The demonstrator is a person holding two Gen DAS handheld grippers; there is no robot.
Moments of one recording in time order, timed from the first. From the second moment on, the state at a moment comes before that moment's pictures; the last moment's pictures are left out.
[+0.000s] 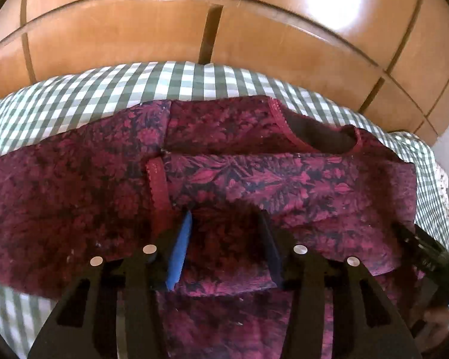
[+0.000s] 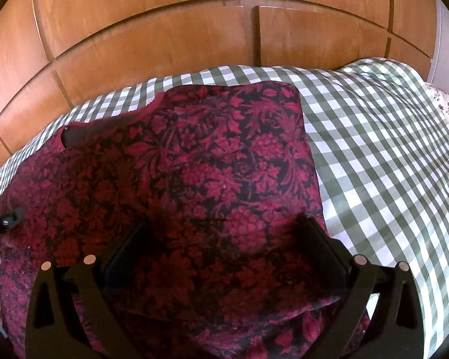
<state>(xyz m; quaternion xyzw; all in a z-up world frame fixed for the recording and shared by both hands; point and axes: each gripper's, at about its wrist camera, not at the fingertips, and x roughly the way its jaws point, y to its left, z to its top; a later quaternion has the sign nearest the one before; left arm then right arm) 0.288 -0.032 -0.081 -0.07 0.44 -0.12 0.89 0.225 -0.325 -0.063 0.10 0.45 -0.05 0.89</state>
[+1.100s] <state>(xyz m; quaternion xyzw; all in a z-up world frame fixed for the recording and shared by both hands) 0.125 0.077 0.010 -0.11 0.34 -0.03 0.93 0.107 -0.244 -0.055 0.05 0.48 0.00 0.88</state>
